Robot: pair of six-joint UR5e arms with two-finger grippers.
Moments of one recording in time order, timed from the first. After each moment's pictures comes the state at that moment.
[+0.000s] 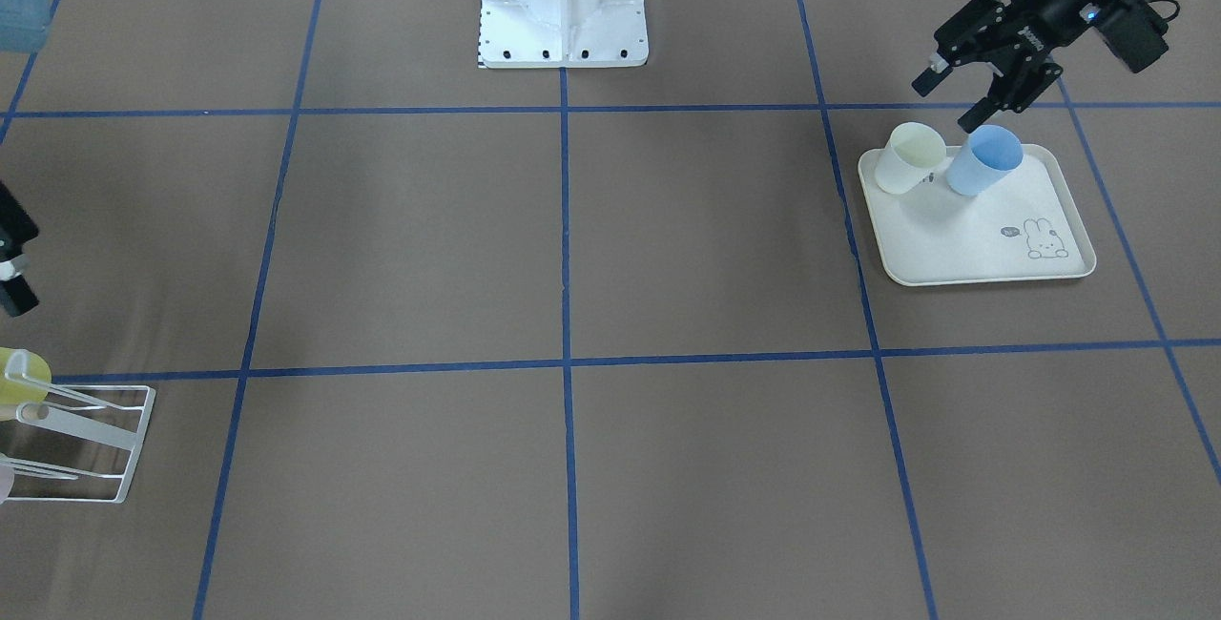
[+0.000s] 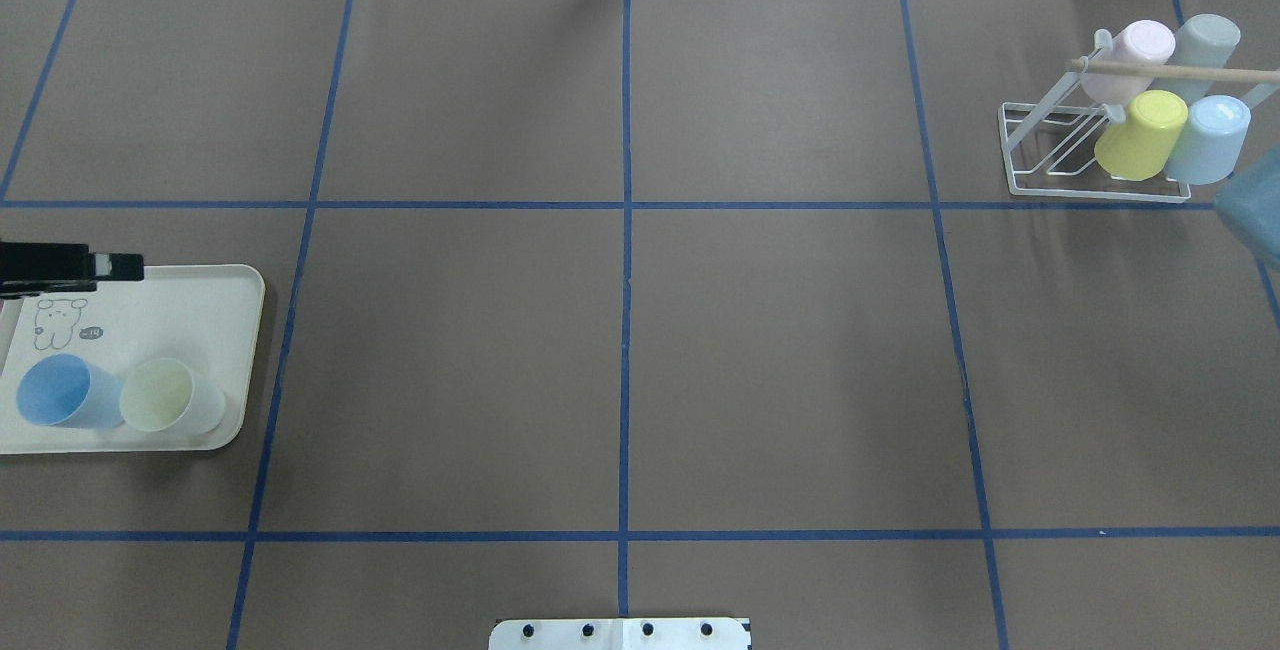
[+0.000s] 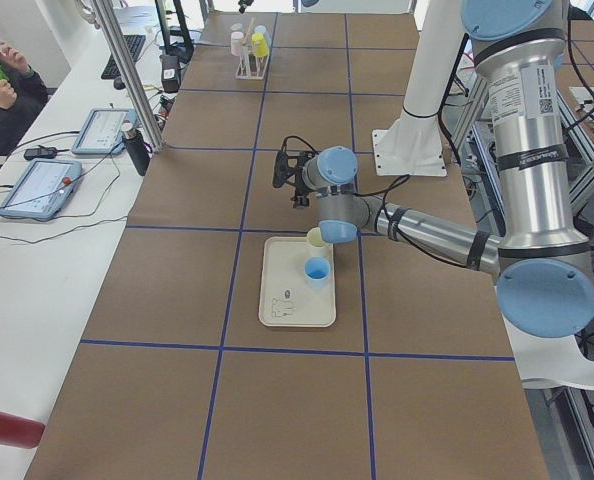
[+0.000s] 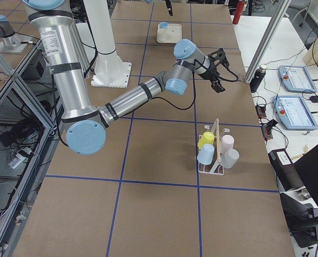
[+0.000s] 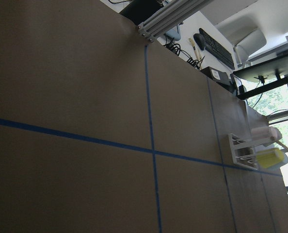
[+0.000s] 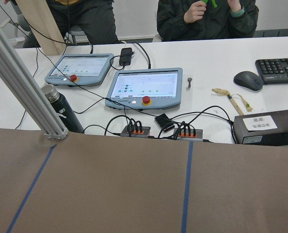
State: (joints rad) left arm -0.96 -1.30 -1.99 -2.73 -2.19 -1.23; right arm 1.16 -1.32 1.87 -0.92 1.93 0.88
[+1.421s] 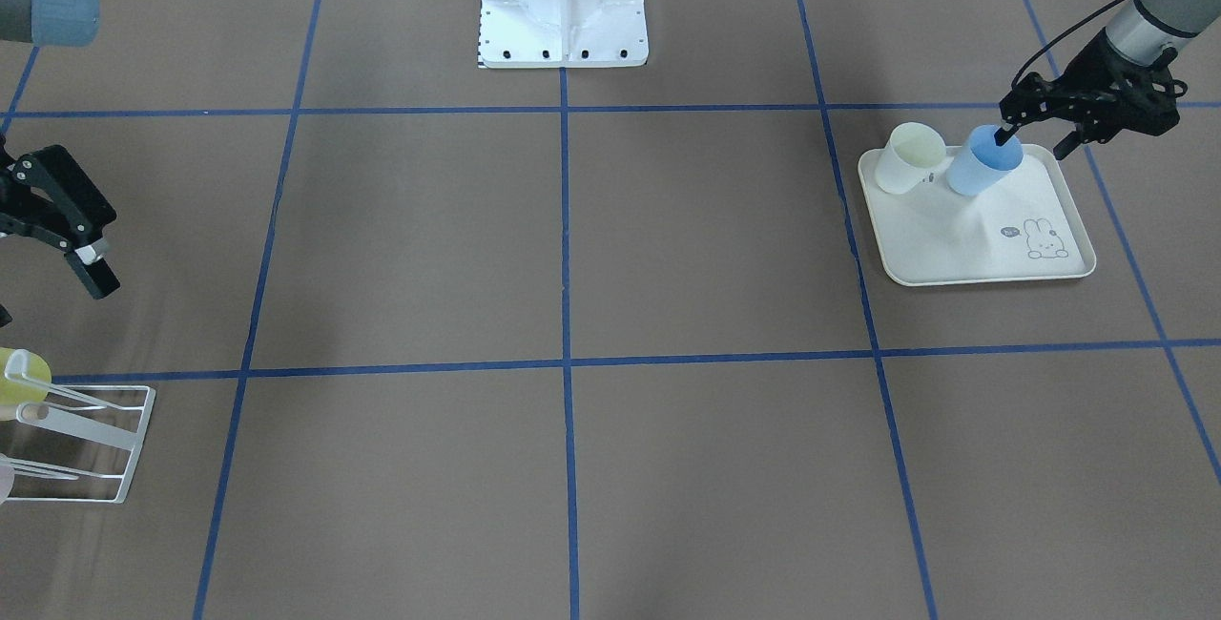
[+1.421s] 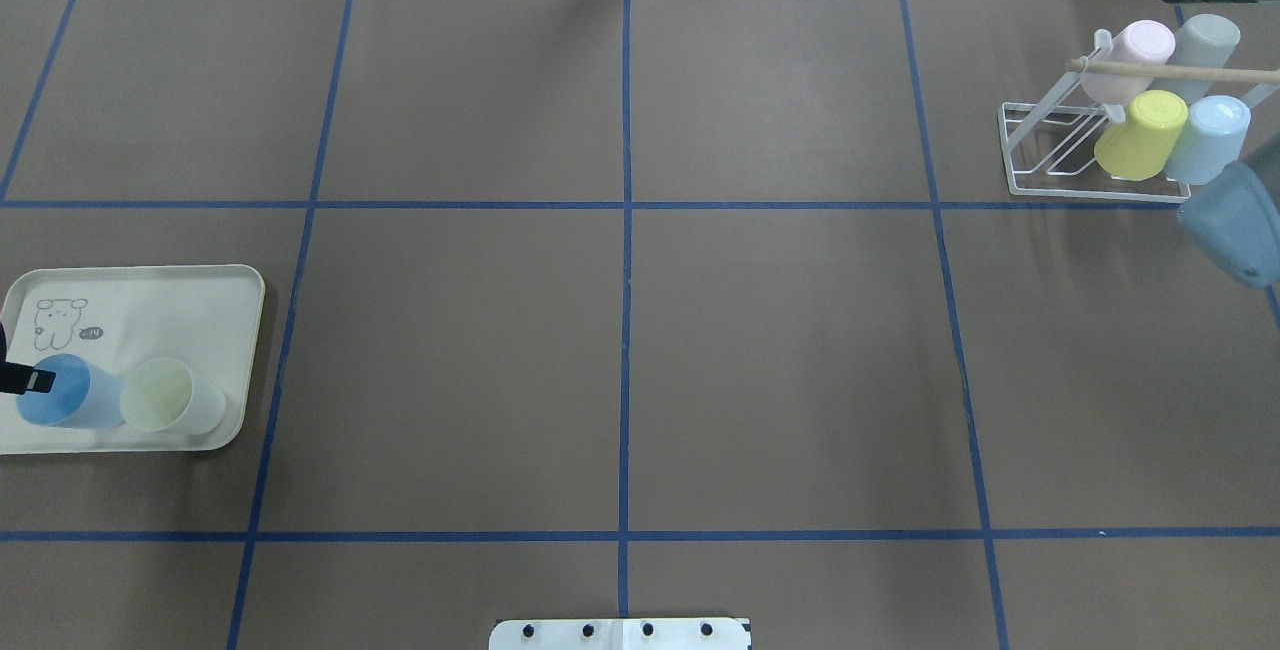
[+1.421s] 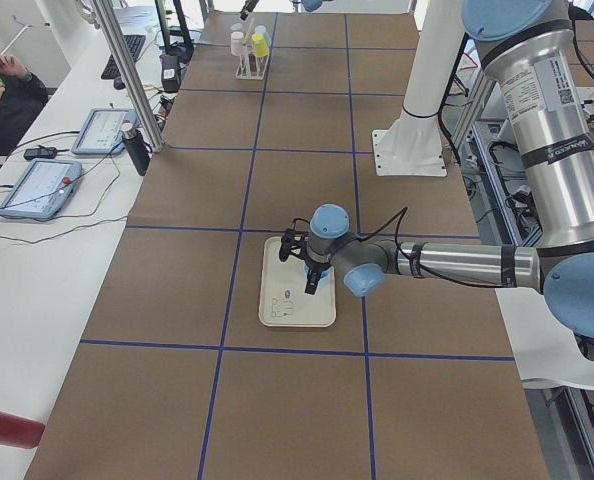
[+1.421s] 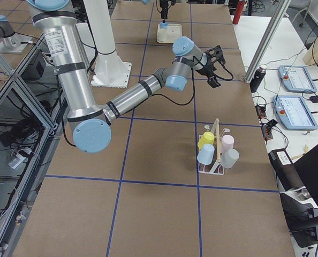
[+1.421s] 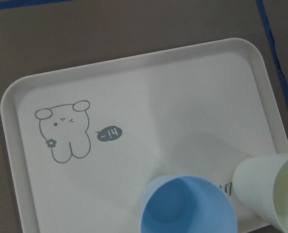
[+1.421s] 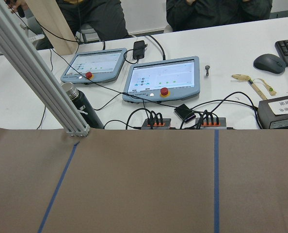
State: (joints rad) left arm -0.94 -1.23 -1.83 -2.41 -2.18 -0.72; right arm 1.13 -1.30 1.88 -0.92 1.93 0.94
